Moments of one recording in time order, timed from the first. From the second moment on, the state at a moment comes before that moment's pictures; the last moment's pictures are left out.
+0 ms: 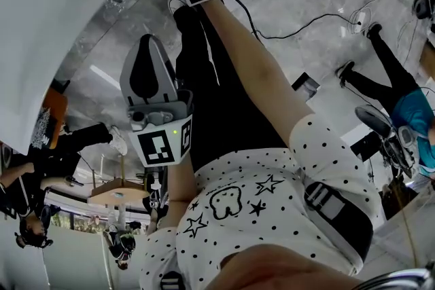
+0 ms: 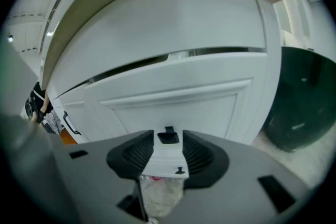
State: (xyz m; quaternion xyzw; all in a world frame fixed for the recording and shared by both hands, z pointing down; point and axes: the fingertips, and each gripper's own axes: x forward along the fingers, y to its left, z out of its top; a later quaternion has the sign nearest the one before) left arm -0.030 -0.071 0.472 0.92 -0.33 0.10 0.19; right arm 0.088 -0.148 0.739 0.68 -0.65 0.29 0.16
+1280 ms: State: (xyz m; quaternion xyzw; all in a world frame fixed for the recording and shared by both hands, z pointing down) left arm -0.044 -0.075 0.478 0.92 -0.33 0.10 0.20; right arm 0.088 -0.146 0.756 0.68 -0.65 0.26 0.21
